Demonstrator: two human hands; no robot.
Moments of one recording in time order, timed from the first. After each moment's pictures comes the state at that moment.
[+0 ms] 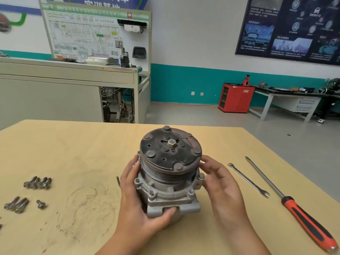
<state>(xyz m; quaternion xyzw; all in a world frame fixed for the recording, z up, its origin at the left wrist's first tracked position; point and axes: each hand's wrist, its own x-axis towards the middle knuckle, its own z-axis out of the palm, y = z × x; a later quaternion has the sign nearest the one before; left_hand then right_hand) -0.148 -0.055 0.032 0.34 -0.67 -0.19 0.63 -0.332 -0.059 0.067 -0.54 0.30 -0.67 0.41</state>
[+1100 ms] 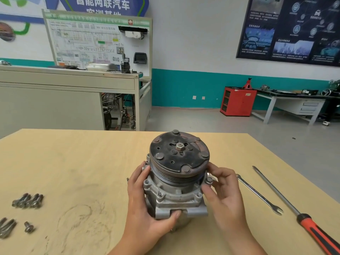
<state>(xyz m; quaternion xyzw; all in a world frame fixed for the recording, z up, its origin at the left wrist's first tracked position) -0.161 -0.096 0.027 0.35 -0.67 -0.15 0.64 -0.336 -0.096 0.056 -0.58 0.31 -0.69 0.30</state>
